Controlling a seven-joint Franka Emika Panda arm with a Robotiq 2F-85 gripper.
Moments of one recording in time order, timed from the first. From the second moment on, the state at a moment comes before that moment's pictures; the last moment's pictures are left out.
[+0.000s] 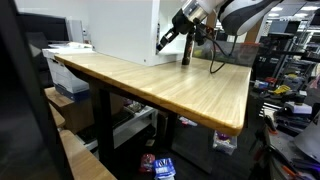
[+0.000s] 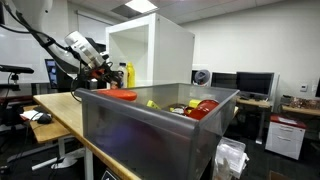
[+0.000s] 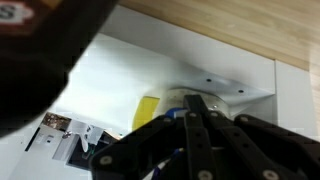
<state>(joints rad) -0.26 -0.01 0.36 -2.31 -1.19 2.99 0.98</state>
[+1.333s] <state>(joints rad) -0.24 0.03 0.36 -2.26 -1.34 2.98 1.12</state>
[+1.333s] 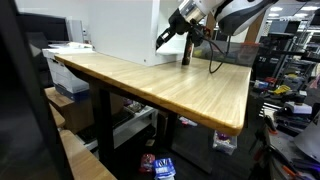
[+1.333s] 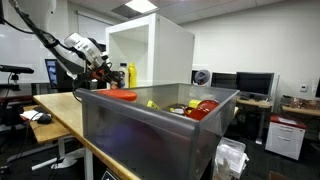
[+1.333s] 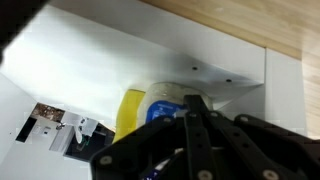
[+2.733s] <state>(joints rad) 0.06 -0.20 0.22 -2.52 -0.56 2.83 0.50</state>
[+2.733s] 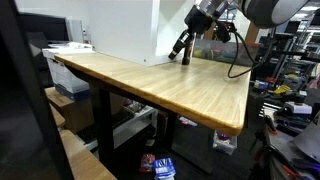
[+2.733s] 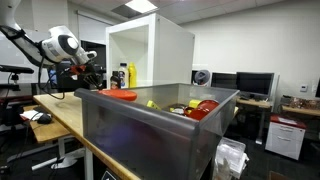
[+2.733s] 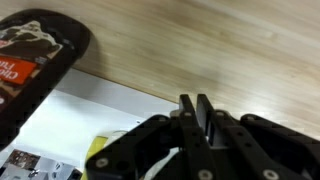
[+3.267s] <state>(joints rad) 0.12 -0.36 0.21 -2.42 -0.31 2.34 0.17</state>
